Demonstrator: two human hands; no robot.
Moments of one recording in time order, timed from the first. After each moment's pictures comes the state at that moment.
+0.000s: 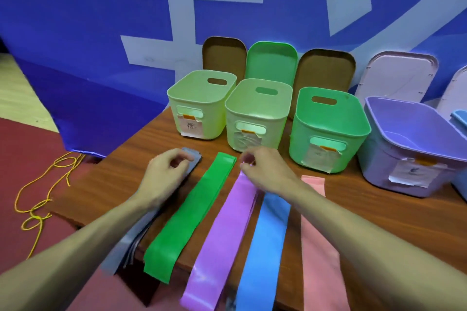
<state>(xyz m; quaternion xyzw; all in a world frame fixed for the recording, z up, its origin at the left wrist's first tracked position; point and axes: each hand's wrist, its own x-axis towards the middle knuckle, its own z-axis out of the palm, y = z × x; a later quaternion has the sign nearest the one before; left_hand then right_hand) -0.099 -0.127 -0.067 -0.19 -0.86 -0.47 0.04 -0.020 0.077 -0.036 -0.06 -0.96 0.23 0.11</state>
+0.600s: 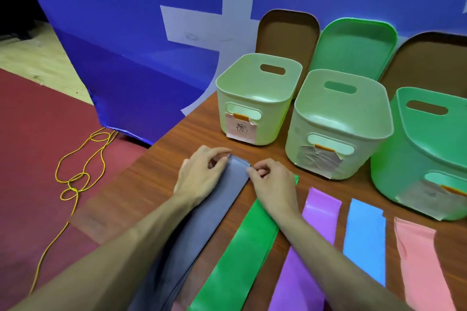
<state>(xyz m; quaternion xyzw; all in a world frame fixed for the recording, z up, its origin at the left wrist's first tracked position) -0.206 -0.136 -0.124 -0.16 -0.91 -0.38 0.03 -0.139 0.012 -0.124 -0.17 -0.90 0.36 0.18</state>
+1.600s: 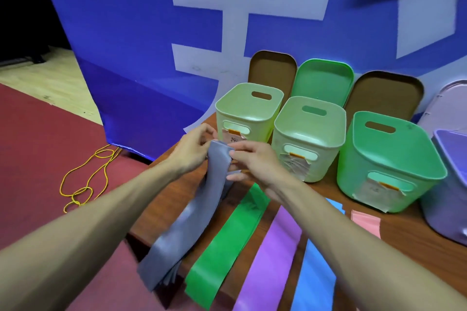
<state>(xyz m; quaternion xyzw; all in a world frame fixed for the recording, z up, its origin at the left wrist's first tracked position) -0.180 -0.158 -0.021 -0.21 -0.84 -0.51 -0.01 -0.086 -0.016 0.006 -0.08 -0.69 0.72 -0.01</state>
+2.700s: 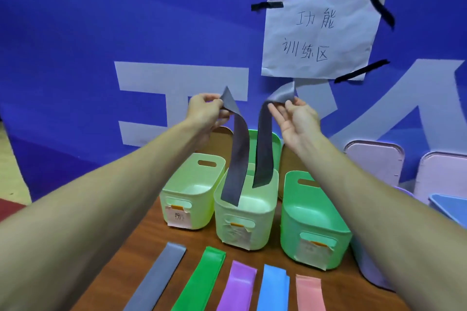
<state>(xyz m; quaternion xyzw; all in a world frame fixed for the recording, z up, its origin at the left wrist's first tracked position) -0.178 0.015 0.193 -0.20 -0.65 -0.73 0.00 -0.101 0.165 0.192 -0.05 -0.36 0.86 0.35</state>
